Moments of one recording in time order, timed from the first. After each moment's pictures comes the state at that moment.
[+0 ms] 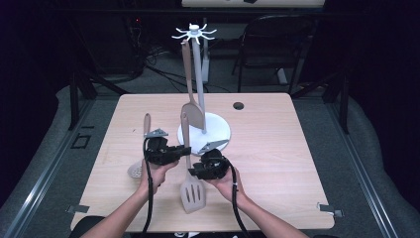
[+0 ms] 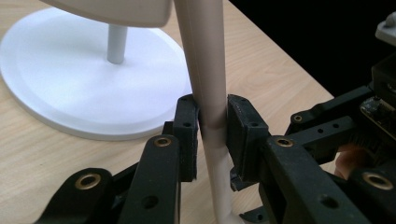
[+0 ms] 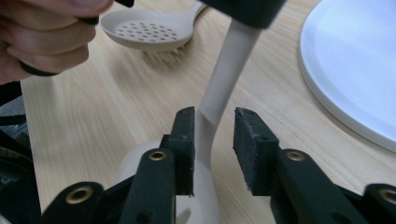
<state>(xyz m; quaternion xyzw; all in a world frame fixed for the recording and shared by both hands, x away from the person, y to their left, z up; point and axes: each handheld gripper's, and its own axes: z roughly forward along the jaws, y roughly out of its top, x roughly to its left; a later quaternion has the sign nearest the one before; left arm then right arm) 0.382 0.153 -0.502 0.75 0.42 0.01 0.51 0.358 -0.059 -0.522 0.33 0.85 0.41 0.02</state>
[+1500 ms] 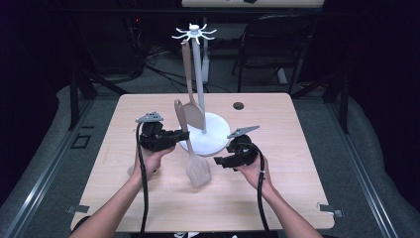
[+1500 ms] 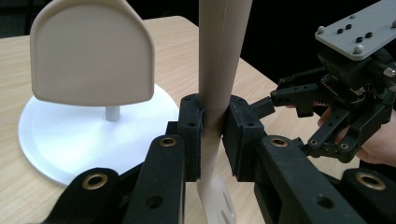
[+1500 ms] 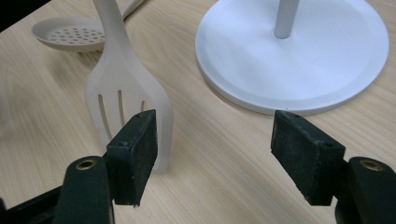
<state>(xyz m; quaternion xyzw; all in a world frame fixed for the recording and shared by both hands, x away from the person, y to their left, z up) 0.392 0.154 -0.446 0.77 0.36 0.04 0.53 0.379 -0.137 -0.491 0.38 0.84 0.37 0.07</state>
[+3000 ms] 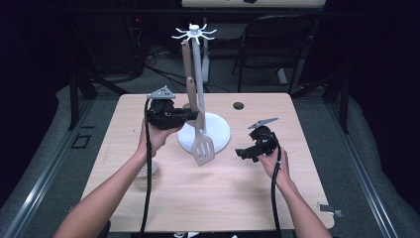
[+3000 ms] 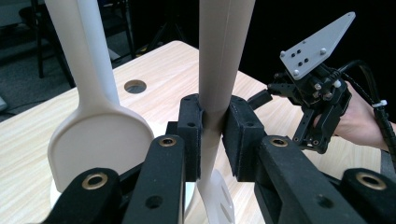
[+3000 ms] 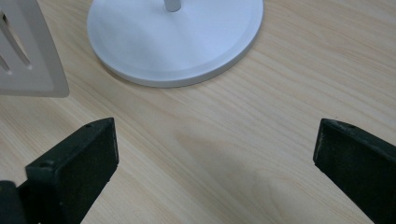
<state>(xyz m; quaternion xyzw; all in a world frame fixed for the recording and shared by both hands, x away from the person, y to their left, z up) 0.419 0.126 -0.385 0.80 0.29 0.09 0.51 0.413 -0.197 -0.499 0.44 0.83 0.32 0.13</state>
